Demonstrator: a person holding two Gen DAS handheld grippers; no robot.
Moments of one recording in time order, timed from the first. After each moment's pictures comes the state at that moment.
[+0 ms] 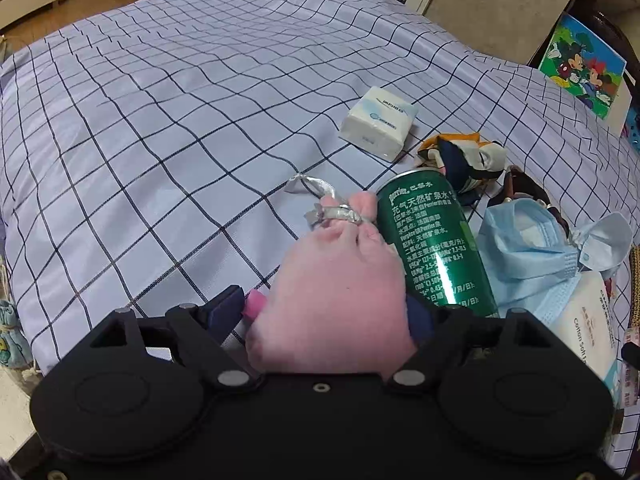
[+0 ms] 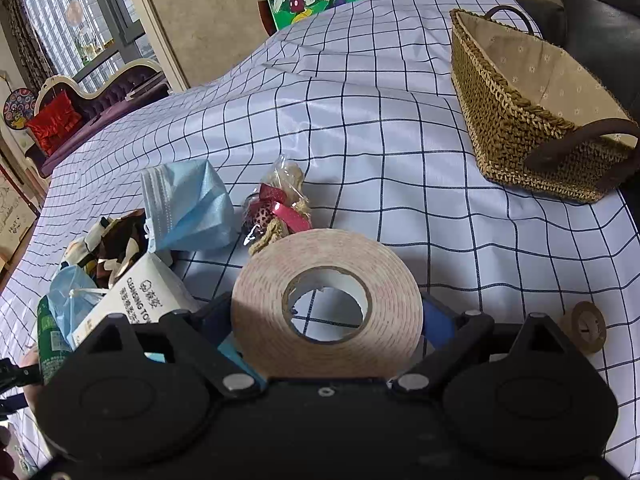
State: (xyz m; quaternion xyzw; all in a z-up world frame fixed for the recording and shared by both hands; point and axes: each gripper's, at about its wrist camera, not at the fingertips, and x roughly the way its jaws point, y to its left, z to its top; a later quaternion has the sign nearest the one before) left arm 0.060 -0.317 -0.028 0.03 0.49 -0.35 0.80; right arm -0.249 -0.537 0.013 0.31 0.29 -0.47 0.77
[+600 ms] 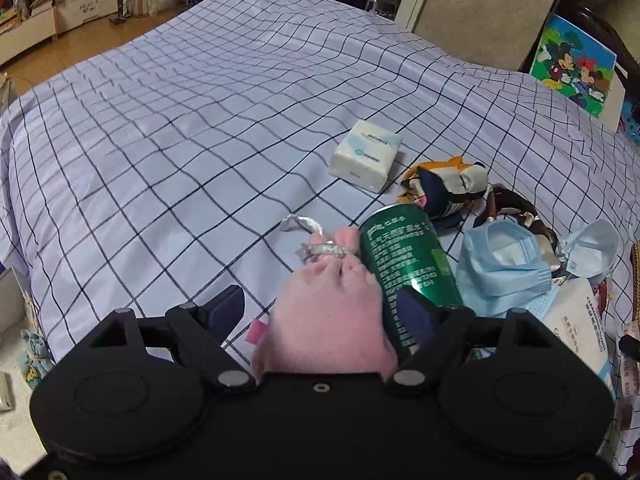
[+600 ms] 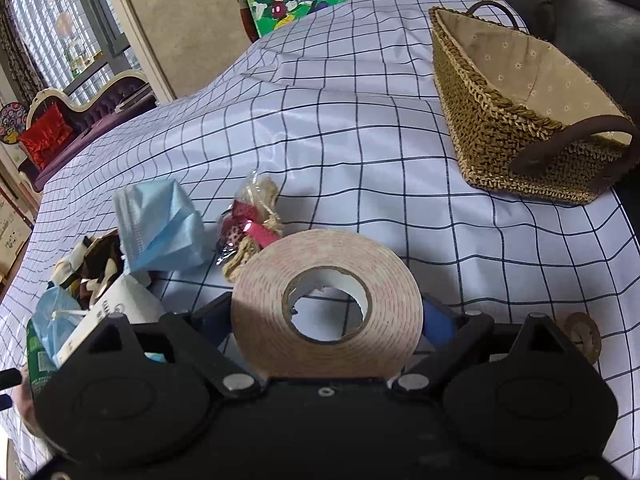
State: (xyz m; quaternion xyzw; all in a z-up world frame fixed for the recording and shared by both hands) left arm 0.050 -0.326 0.006 0.06 0.46 -0.35 0.82; right arm -0.261 -0.556 0.007 0.32 0.28 -0.48 0.77
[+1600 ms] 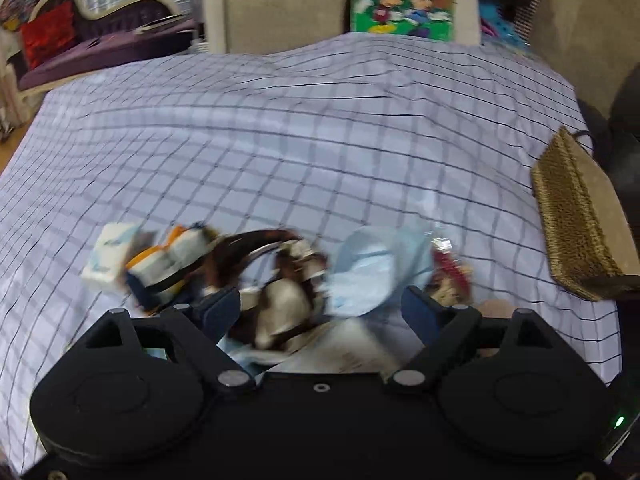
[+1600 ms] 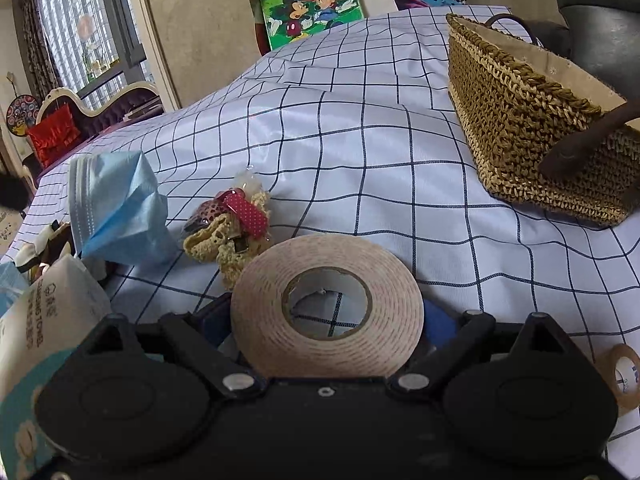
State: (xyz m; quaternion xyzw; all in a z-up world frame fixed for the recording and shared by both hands) left arm -0.073 -0.507 0.061 0.19 0.38 -0.49 0.76; right arm -0.252 -0.571 -0.046 0.26 0.25 -0.49 0.80
